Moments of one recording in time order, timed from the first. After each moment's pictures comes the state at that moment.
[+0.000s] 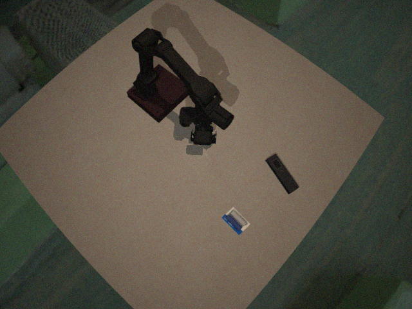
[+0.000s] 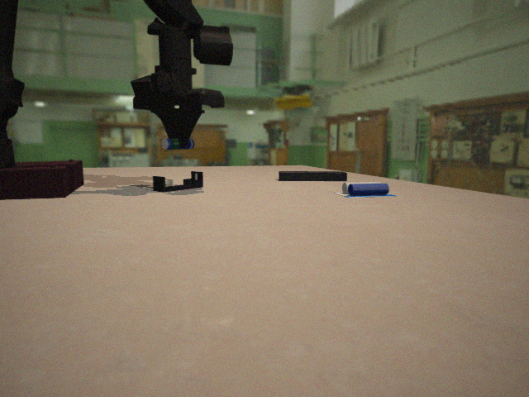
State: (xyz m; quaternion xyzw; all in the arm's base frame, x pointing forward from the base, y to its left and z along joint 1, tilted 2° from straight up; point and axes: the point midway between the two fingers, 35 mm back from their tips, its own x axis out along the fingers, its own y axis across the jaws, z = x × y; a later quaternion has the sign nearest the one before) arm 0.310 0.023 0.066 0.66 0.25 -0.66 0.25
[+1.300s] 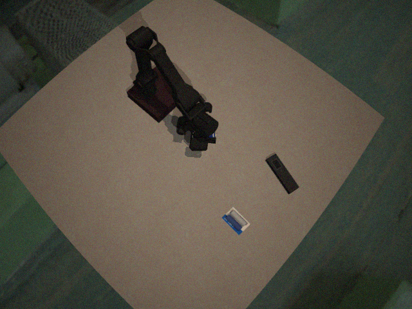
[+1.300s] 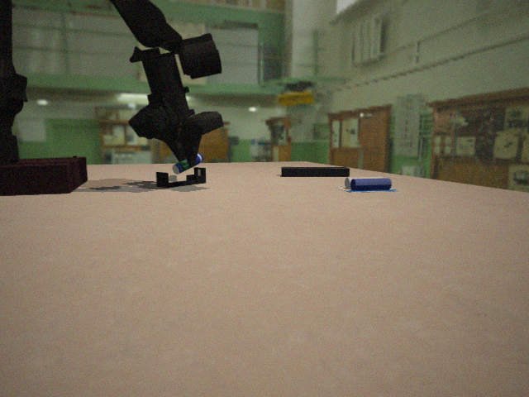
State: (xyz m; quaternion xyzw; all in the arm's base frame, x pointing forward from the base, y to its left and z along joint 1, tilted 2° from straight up) arm 0.315 0.023 0.020 0.76 0.27 -0.56 0.20
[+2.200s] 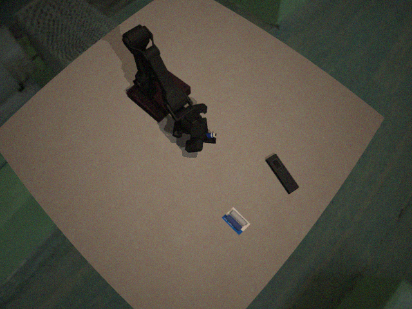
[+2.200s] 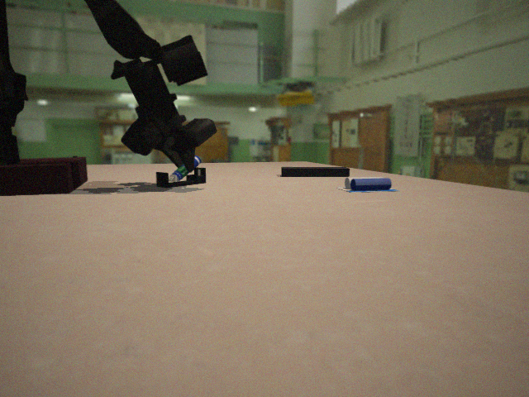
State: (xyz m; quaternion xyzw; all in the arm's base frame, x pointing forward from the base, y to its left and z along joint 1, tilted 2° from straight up) arm 0.308 0.017 0.008 0.81 0.29 -0.48 0.17
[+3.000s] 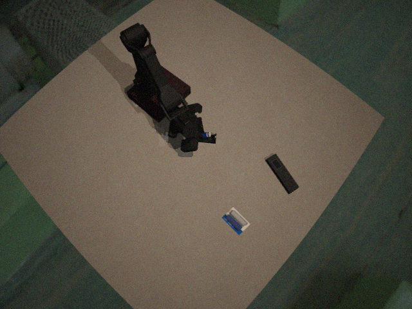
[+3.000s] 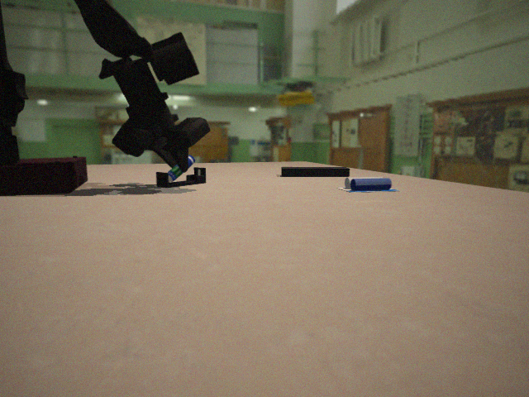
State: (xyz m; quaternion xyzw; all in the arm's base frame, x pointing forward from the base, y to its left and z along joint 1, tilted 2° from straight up) arm 0.294 0.006 0.008 0.81 0.29 -0.47 0.17
